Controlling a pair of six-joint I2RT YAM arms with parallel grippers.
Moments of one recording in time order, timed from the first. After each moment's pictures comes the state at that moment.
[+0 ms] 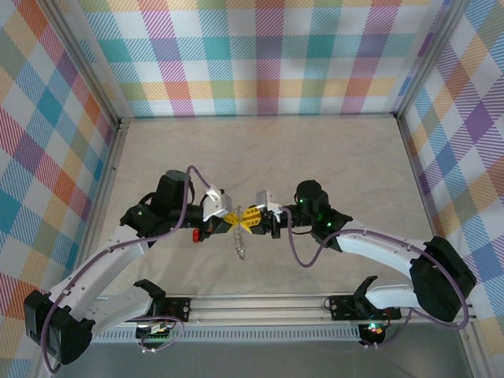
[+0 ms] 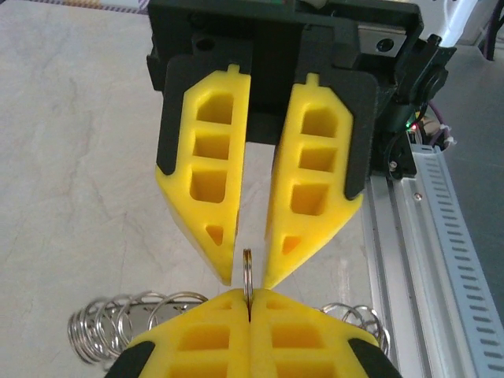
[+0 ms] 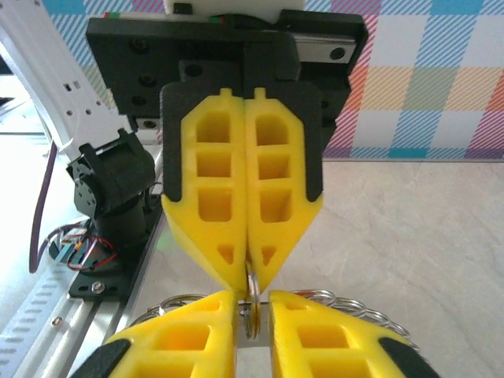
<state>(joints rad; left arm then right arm) -0.53 1.00 0.87 -0.57 0.79 0.52 0.80 1.26 0.66 0.38 -0.78 -0.20</state>
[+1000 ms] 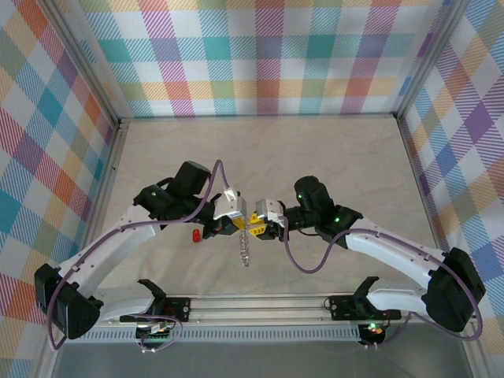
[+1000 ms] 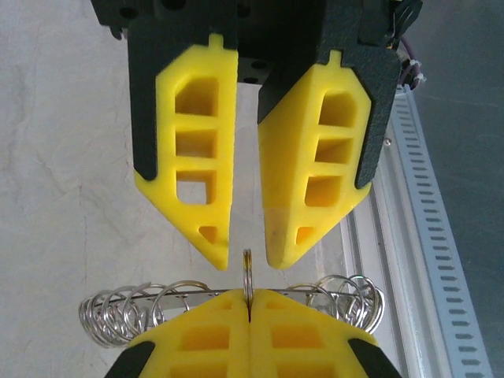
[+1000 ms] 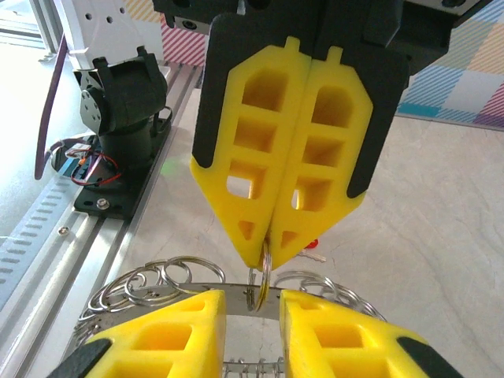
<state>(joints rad) -0.63 1.18 1.08 -0.85 0.72 0.66 0.80 1.18 0.77 -0.06 -0.75 -0.50</state>
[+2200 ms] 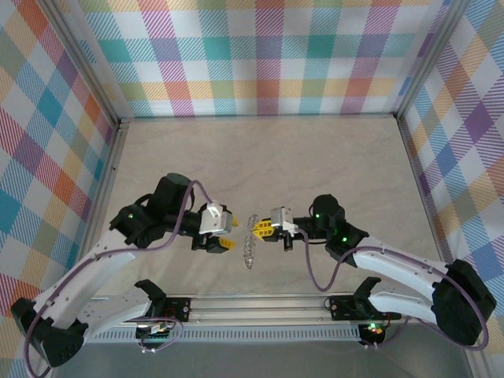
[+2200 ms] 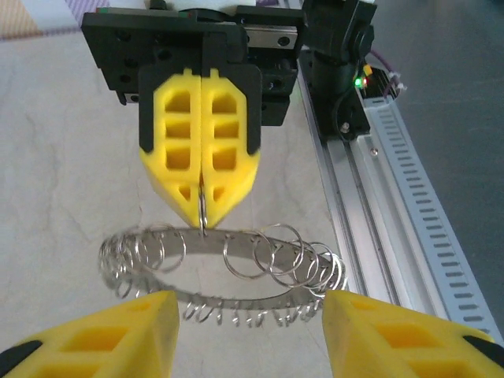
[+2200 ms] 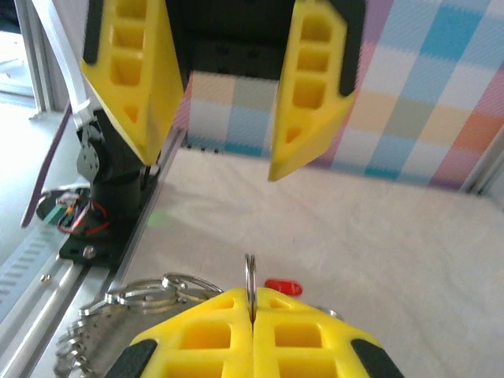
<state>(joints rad) -0.64 0.93 0.96 -0.79 0.76 0.72 0.80 1.05 0.48 0.45 -0.76 -0.32</state>
